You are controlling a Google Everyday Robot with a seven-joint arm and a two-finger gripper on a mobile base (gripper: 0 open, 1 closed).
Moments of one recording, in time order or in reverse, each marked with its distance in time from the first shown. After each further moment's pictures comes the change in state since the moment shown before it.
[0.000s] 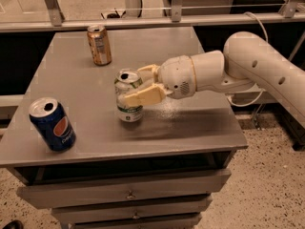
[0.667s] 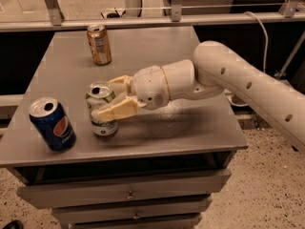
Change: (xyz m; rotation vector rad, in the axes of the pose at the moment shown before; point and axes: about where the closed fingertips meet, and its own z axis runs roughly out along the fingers) arm 0.001 0.032 0.062 -0.143 -0.033 -0.054
